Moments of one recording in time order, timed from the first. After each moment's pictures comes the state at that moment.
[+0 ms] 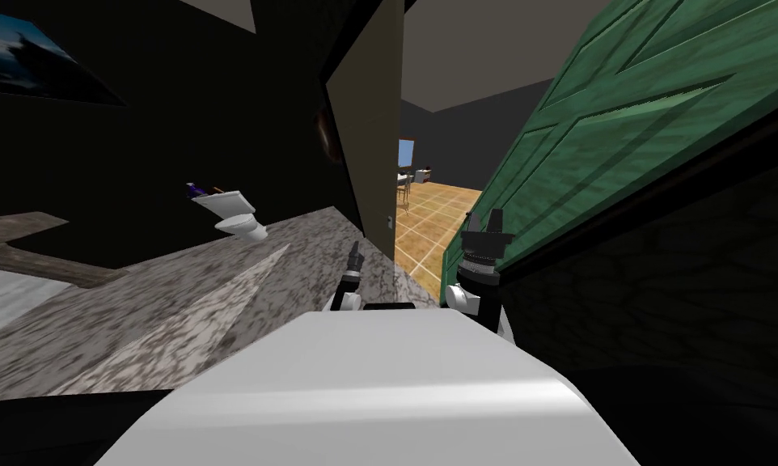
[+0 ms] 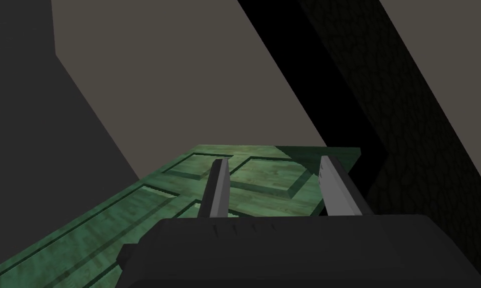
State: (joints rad) arm 0.28 0.11 -0.29 -1.63 0.17 -0.55 -0.13
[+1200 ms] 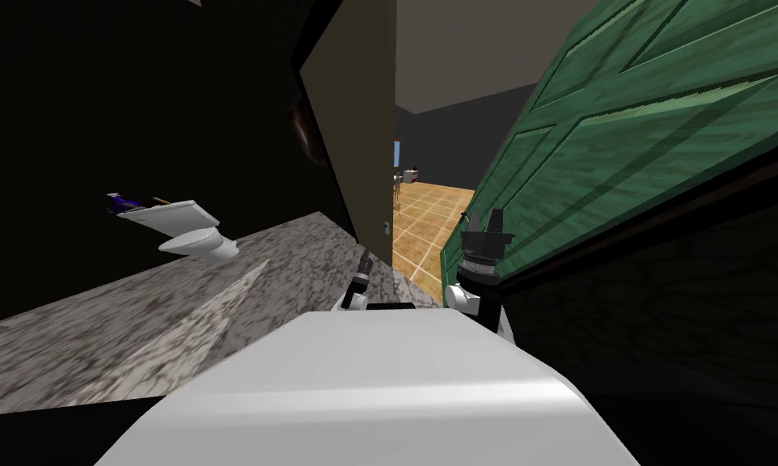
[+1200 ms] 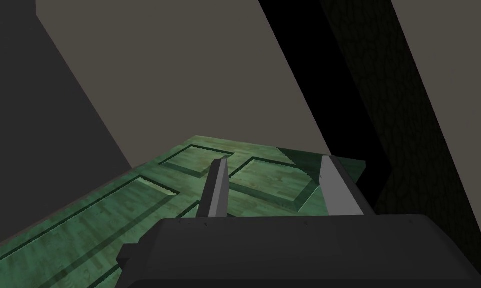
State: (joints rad) arm 0.16 0.11 -0.39 -1.37 0.22 -0.62 -0.13
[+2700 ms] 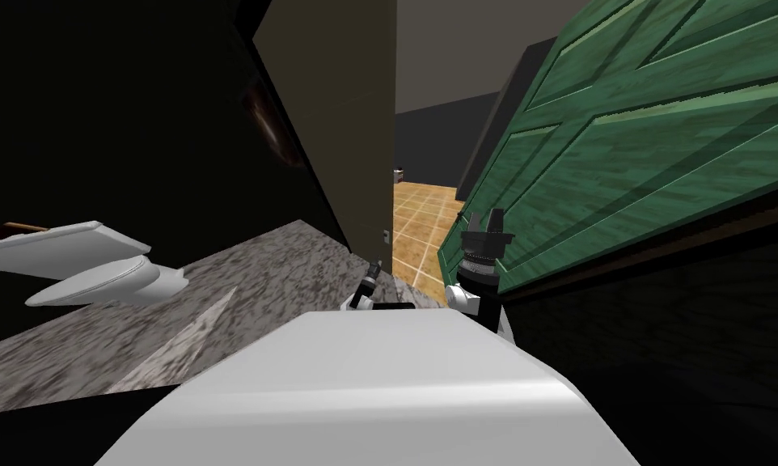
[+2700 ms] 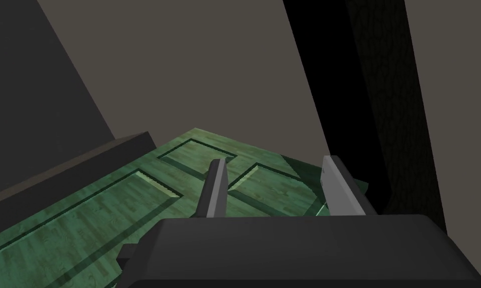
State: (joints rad) arm 0.01 0.09 -0.51 -1.04 0.28 -0.70 -0.14
